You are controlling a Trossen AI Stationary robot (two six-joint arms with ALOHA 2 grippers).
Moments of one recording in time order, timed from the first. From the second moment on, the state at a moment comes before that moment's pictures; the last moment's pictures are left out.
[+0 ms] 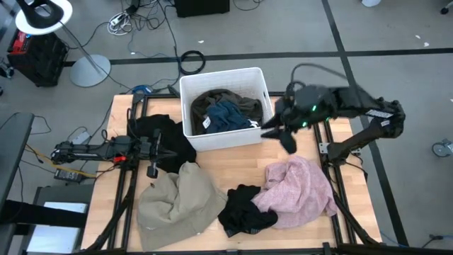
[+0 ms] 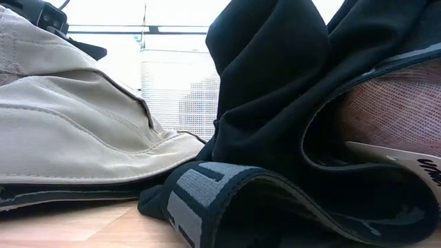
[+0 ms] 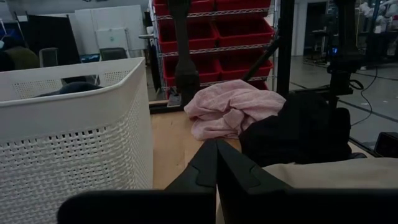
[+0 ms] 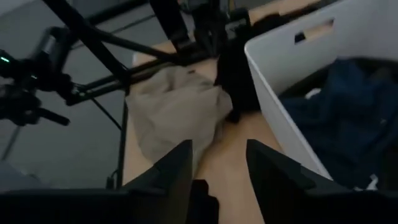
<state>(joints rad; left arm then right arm) -0.05 0.02 0.01 0.06 0.02 0.07 0.07 1.31 1.71 -0.98 0.01 0.36</state>
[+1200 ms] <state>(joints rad) -0.05 0.02 0.01 0.07 -0.02 -0.11 0.27 1.27 1.33 -0.71 0.18 0.68</state>
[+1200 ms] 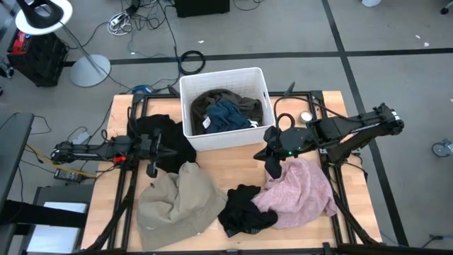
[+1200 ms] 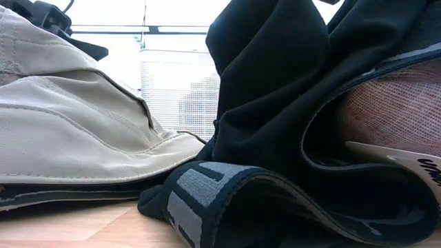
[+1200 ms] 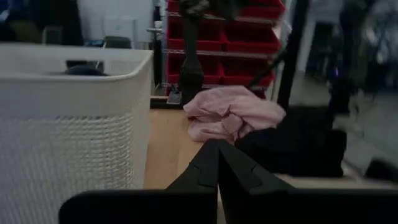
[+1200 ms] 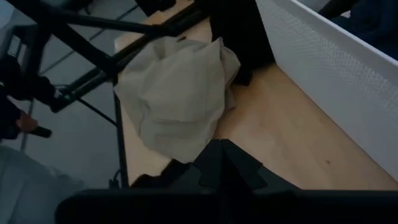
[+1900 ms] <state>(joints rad) -0.05 0.02 0.05 0.08 -0.11 -0.55 0.27 1.28 1.33 -0.71 0.18 0.68</state>
